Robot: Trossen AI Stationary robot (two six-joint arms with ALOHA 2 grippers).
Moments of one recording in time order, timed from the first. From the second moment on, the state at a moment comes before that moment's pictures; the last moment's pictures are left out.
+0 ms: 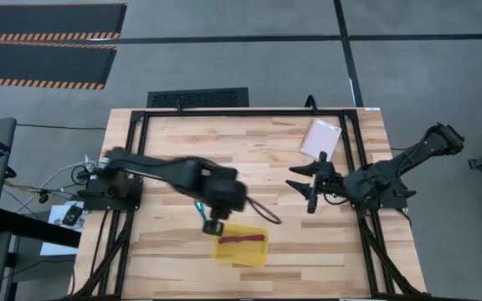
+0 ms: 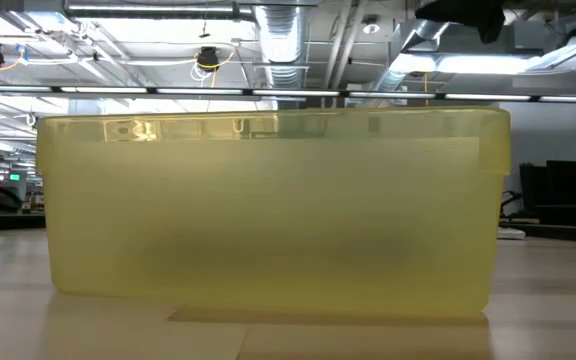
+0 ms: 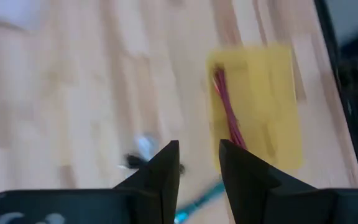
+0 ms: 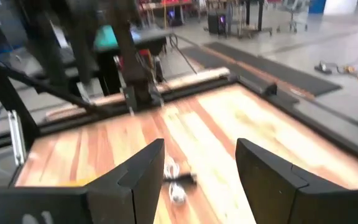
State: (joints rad) left arm -0.29 1.85 2.07 -1.34 -0.10 -0.06; right arm 0.46 0.92 0.66 0.04 0.76 0.32
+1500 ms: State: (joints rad) left arm -0.44 1.10 0.61 0.20 -0.58 -0.27; right arm 0.11 1.99 0.86 0.63 0.22 0.02
